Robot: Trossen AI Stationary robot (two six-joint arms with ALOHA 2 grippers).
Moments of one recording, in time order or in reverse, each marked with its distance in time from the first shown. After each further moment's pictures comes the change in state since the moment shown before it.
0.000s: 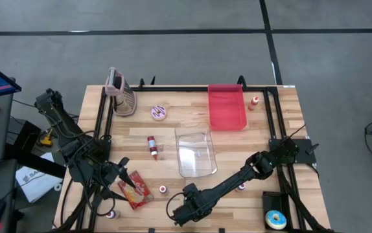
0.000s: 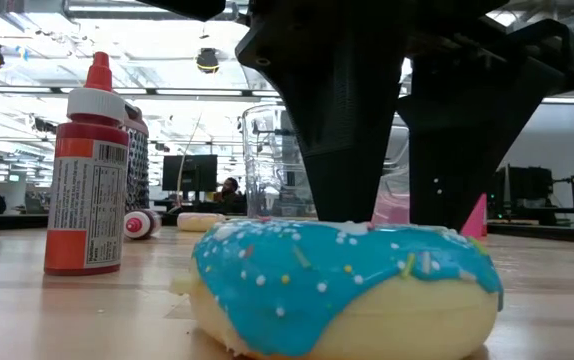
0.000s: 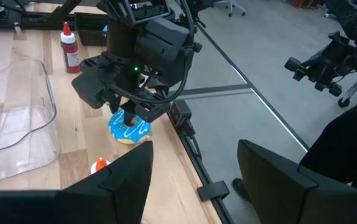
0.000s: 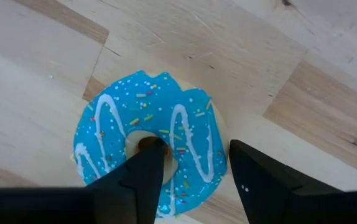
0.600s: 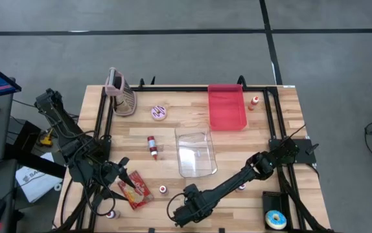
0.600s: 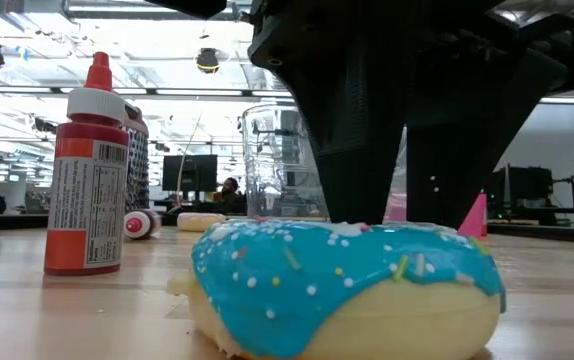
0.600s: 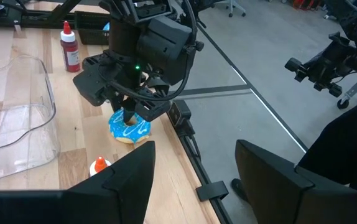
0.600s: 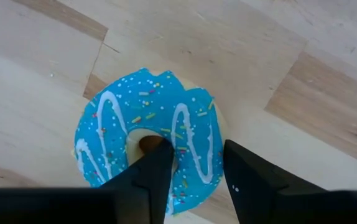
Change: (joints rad) left arm 0.000 0.000 0.000 0.000 0.000 -0.005; right arm 0.010 0.000 0.001 0.003 0.004 0.036
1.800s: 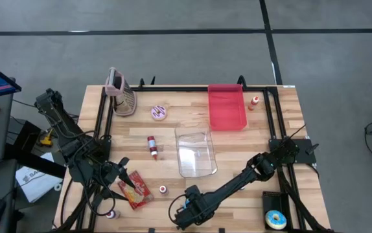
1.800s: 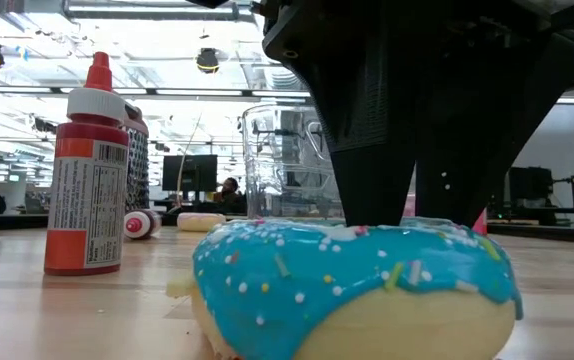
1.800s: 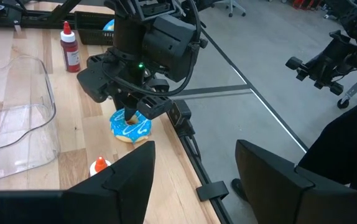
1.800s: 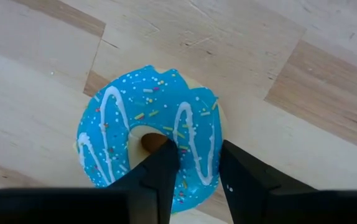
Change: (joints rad) left arm 0.000 0.000 0.000 0.000 0.000 0.002; right arm 0.016 0.000 0.000 0.001 0.023 0.052
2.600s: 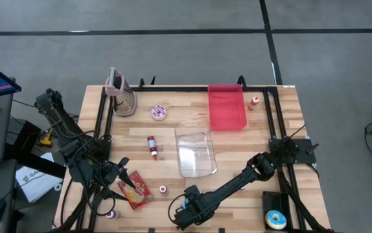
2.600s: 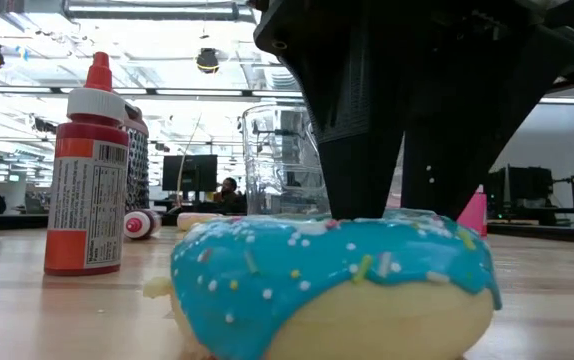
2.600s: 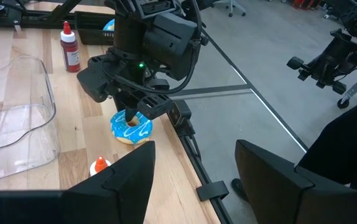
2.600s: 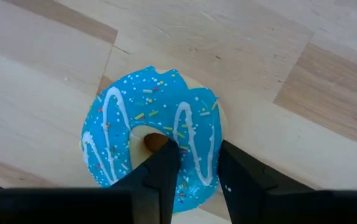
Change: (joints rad) left arm 0.000 0.000 0.000 0.000 0.000 0.001; right arm -0.001 -0.003 0.001 0.019 0.016 0.016
